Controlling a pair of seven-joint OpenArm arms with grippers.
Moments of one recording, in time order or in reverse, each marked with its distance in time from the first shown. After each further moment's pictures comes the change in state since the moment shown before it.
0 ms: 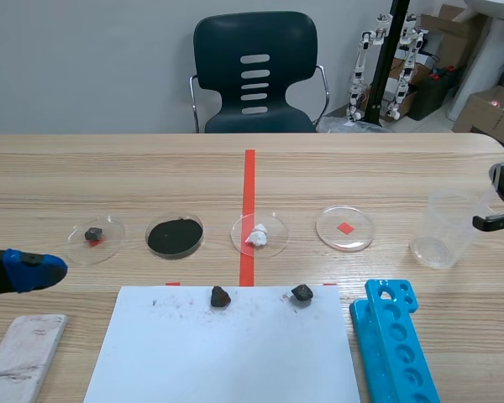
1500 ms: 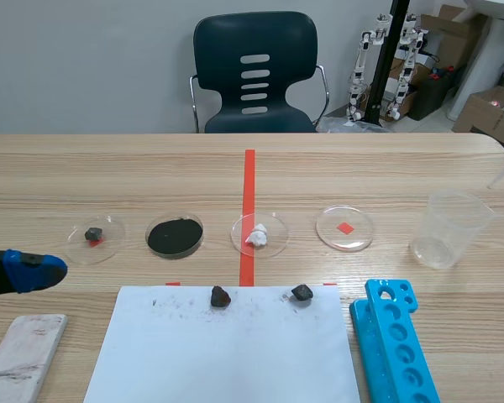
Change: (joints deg) left arm 0.0 0.0 0.0 0.0 0.0 0.0 0.0; right arm -14.5 -0.7 8.7 23.8 2.8 -3.0 0.8
